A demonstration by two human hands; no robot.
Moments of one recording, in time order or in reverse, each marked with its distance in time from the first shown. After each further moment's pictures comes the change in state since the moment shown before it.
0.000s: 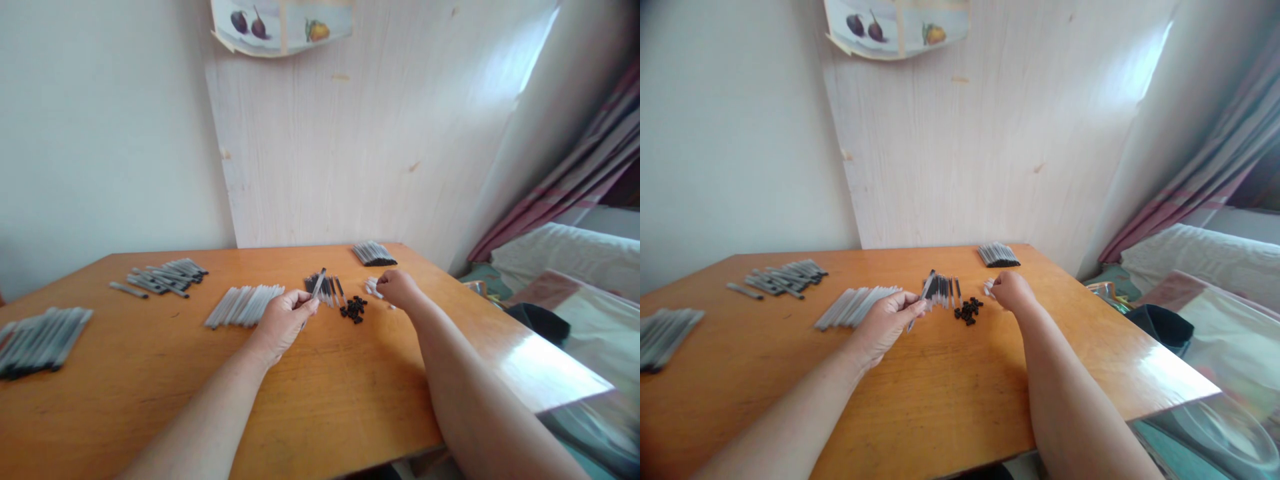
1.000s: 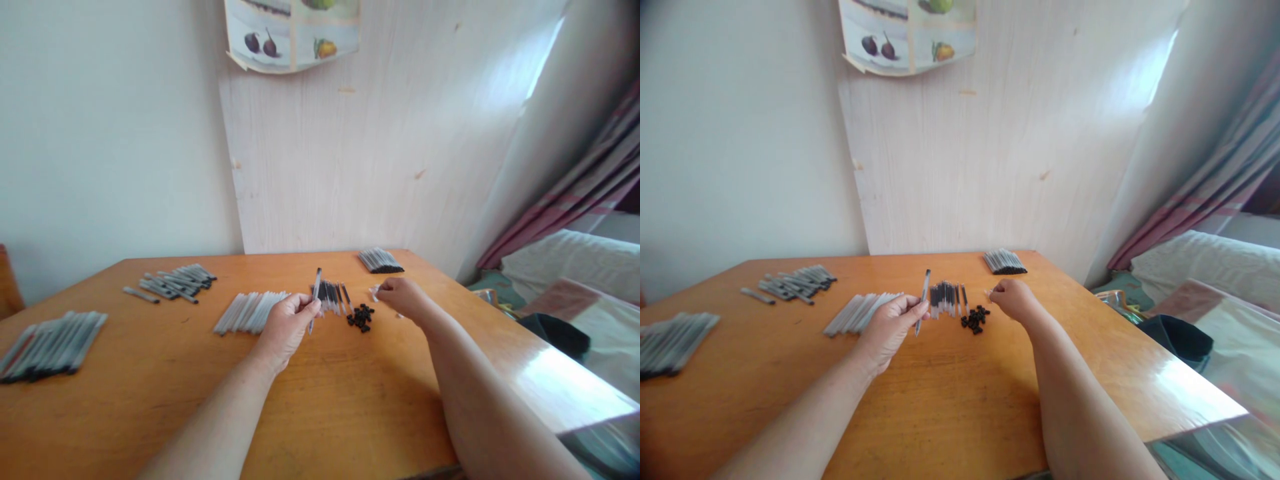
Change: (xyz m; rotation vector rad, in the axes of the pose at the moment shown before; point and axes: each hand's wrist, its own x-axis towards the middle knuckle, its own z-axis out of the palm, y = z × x) left_hand 0.002 0.003 -0.003 -0.126 0.094 0.017; right_hand -0.019 -0.016 -0.008 0.192 -0.028 -0.062
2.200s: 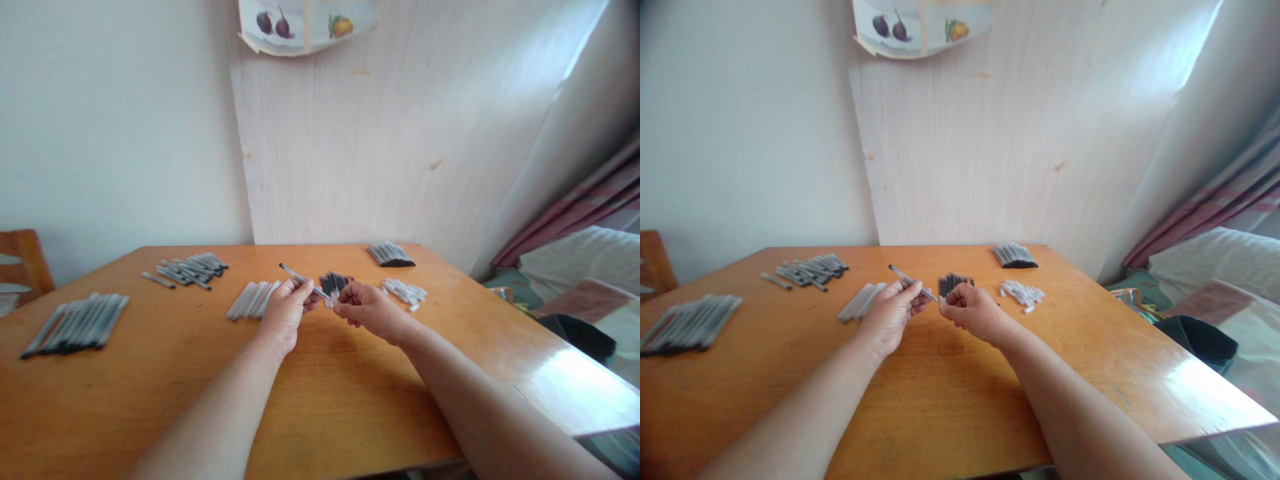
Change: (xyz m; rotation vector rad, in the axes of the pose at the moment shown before) left_hand 0.008 -0.005 -0.007 -0.348 0.148 -0.135; right_hand -0.058 -0.073 0.046 0.567 -0.372 -0.264
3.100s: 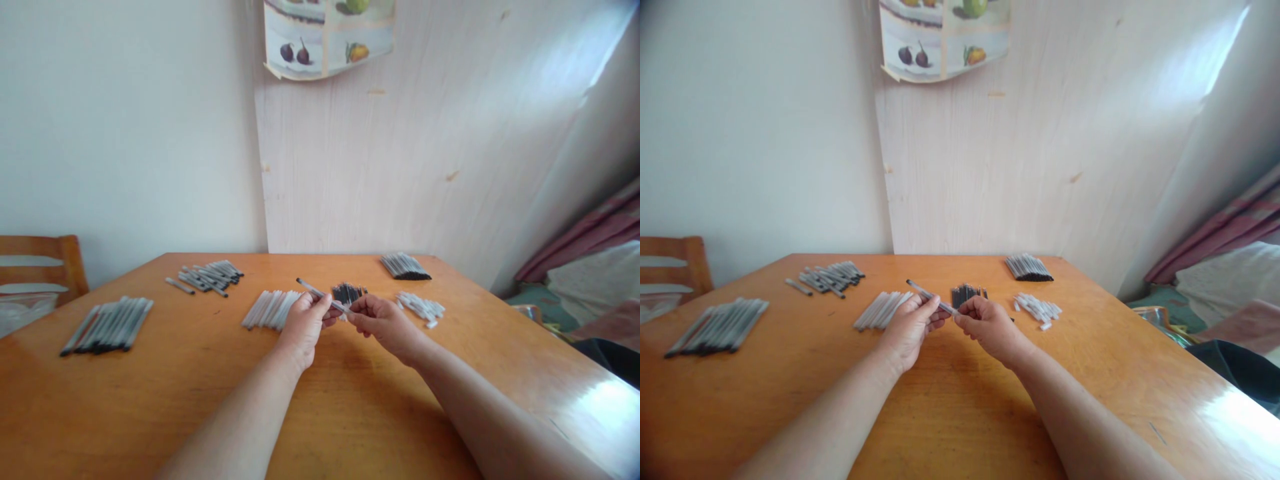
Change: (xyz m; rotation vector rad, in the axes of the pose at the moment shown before) left_hand -0.005 -0.005 0.006 -0.037 -0.033 -0.048; right_hand 0.004 0.007 0.005 0.041 0.036 -0.077
